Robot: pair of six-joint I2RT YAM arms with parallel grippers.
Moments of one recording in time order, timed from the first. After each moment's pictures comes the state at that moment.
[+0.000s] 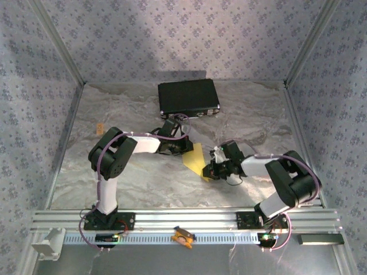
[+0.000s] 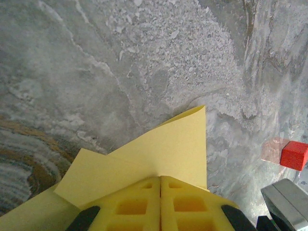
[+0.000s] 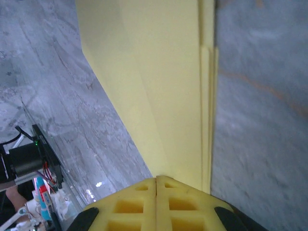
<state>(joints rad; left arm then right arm) -0.66 1.98 1.05 0.06 0.48 -0.86 0.49 1.50 0.43 0.06 -0.72 0.65</state>
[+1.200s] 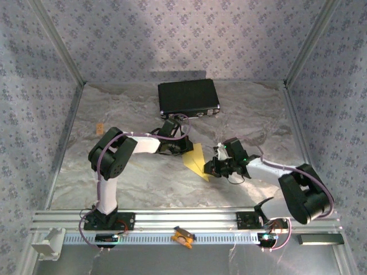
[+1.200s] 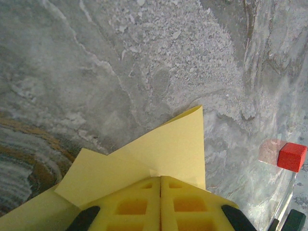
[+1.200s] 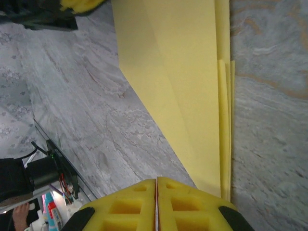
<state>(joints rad) -0.66 1.98 1.05 0.07 0.48 -0.88 0.49 1.37 0.48 -0.07 -0.67 0.72</state>
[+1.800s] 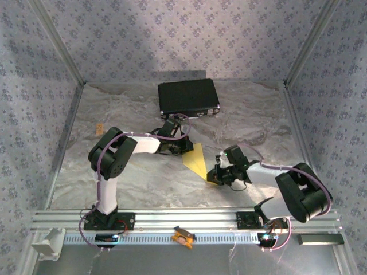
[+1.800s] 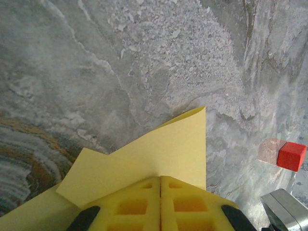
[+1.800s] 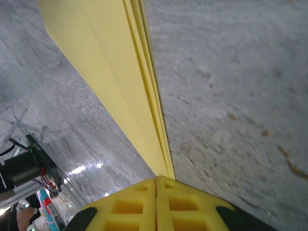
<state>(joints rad) -0.66 1.98 1.05 0.07 0.48 -0.88 0.50 1.36 0.38 -0.08 -0.65 0.75</state>
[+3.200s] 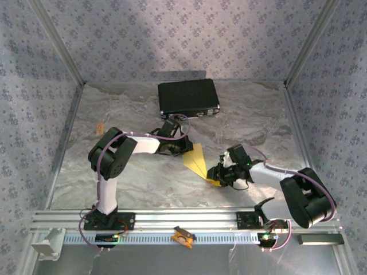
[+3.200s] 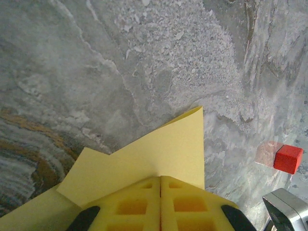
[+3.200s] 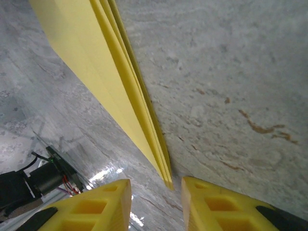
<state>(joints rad) -0.66 1.98 1.04 0.09 0.48 -0.90 0.46 1.32 0.39 -0.15 -0.68 0.86</state>
